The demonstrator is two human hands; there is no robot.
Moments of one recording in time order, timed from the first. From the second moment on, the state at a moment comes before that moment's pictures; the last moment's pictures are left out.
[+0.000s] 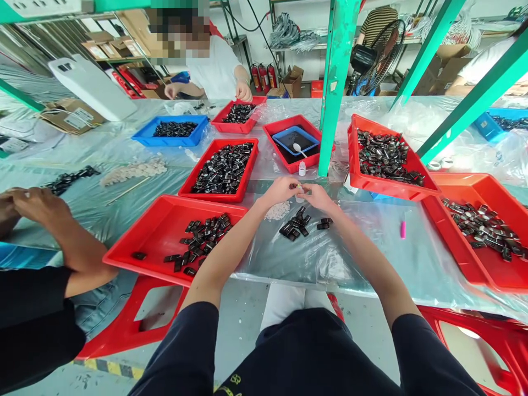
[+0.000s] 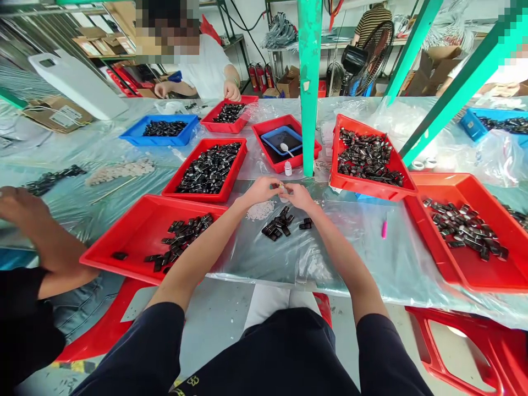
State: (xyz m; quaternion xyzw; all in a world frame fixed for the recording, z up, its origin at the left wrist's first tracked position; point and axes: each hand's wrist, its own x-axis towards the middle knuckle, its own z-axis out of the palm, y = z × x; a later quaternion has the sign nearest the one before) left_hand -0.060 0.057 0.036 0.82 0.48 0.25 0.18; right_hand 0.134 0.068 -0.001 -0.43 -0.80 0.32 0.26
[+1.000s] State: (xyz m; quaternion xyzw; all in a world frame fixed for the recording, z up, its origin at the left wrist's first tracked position) left_hand -0.051 0.053 0.042 0.79 0.54 0.23 0.16; right_hand 0.131 0.074 -0.022 -0.43 -0.76 0.36 0.33
